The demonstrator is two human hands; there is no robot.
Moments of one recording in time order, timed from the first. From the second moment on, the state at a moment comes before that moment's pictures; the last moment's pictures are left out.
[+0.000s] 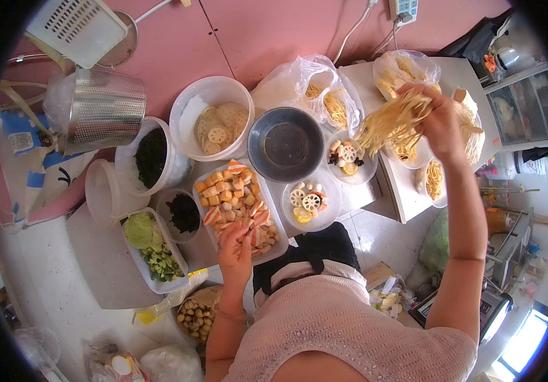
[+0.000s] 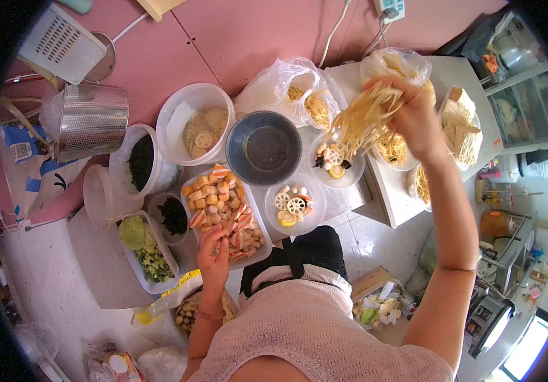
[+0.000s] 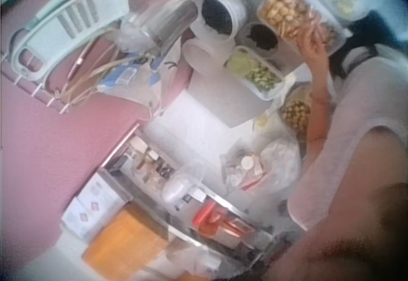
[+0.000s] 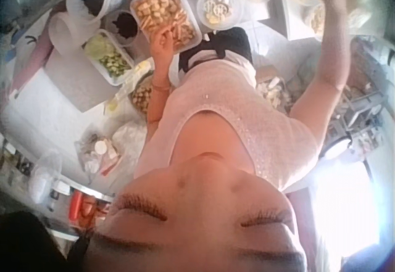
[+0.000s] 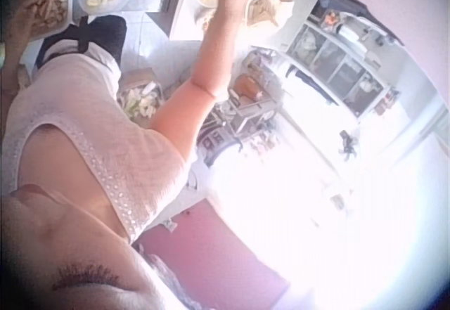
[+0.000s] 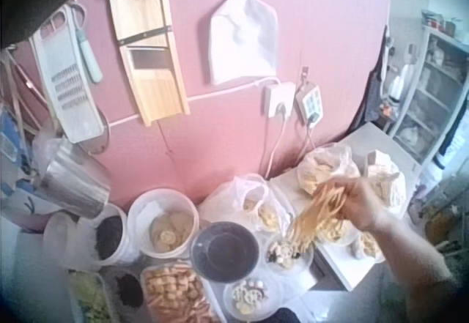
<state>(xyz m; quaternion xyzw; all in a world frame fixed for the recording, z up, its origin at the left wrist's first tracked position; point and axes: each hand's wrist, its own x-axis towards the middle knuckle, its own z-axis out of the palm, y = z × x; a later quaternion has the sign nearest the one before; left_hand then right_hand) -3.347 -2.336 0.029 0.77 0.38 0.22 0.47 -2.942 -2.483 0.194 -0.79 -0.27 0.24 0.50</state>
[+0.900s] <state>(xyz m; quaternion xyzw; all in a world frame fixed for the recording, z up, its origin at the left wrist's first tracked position) -3.335 -2.339 0.032 0.74 0.42 0.17 0.50 -2.917 -2.446 0.063 -0.81 -0.51 0.14 0.24</state>
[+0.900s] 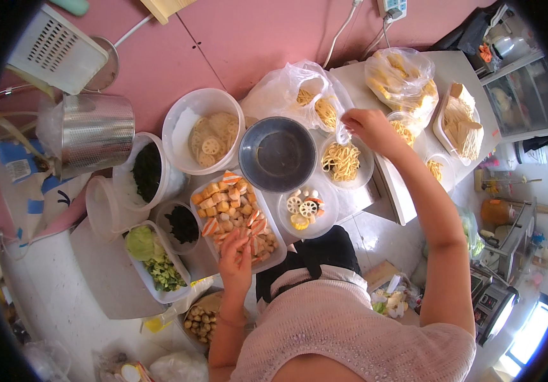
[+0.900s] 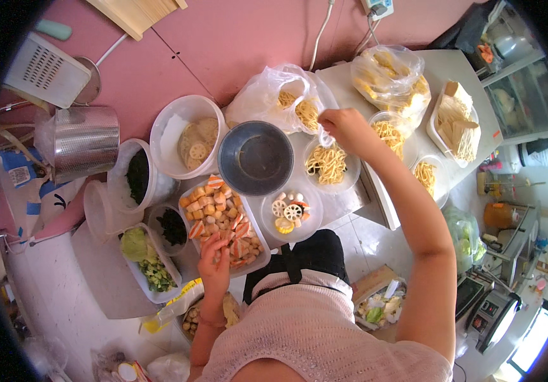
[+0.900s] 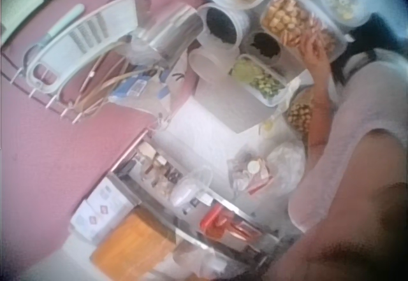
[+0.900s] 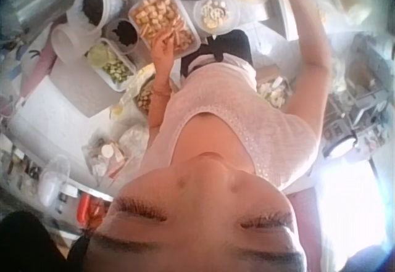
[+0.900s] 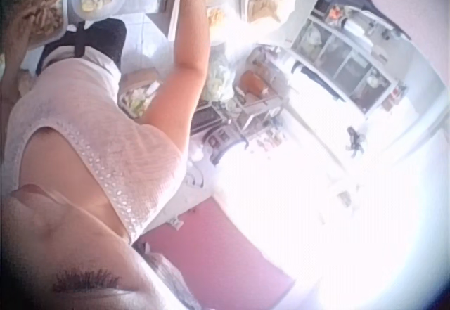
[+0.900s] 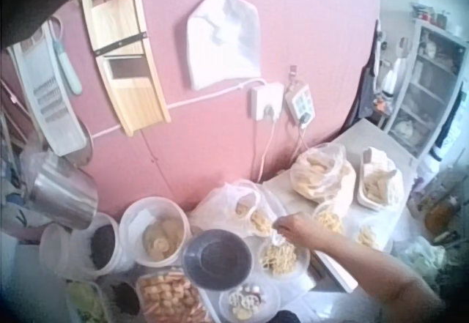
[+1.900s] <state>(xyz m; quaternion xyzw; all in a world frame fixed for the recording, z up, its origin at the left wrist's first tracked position) -3.350 -2.349 0.039 0.74 0.41 0.23 0.47 -2.867 -2.373 0.141 -0.79 -0.42 0.07 0.44</state>
